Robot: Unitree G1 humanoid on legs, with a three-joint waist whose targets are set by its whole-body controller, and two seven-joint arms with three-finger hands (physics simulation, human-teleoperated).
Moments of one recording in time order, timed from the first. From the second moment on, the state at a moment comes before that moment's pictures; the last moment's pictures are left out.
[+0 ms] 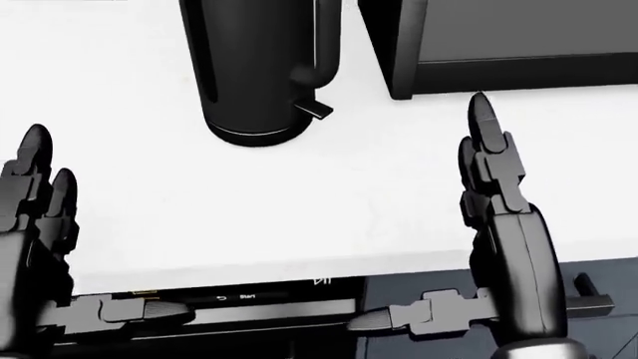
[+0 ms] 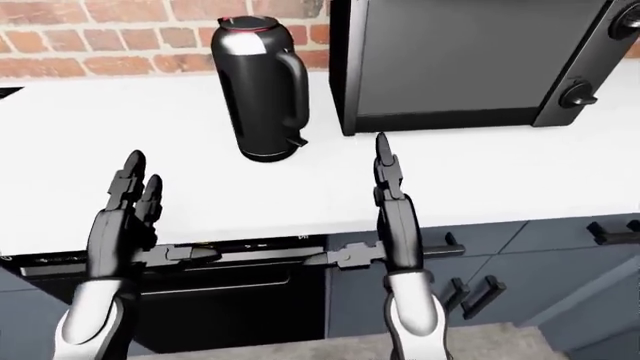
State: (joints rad) left arm 0.01 0.04 0.14 -0.59 0.03 0.44 -0.05; right arm 0.02 -0.01 0.05 -0.63 -0.16 0.36 0.06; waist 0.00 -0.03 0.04
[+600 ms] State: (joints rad) left arm 0.00 0.05 0.17 -0.62 0.02 0.45 -0.04; right arm -0.20 -0.04 0.10 -0.79 -0.59 0.68 0.27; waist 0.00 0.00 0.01
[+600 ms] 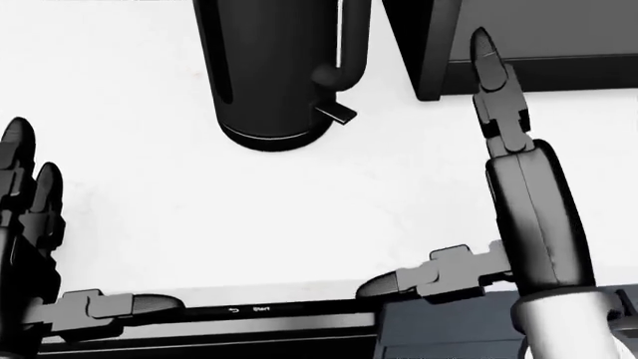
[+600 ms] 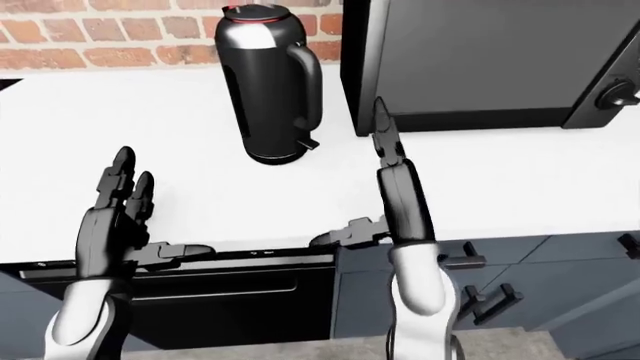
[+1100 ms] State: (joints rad) left arm -0.02 0.06 0.18 -0.63 0.01 0.48 -0.04; right arm -0.56 0.00 0.09 -0.72 -1.25 0.82 1.12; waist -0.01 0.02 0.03
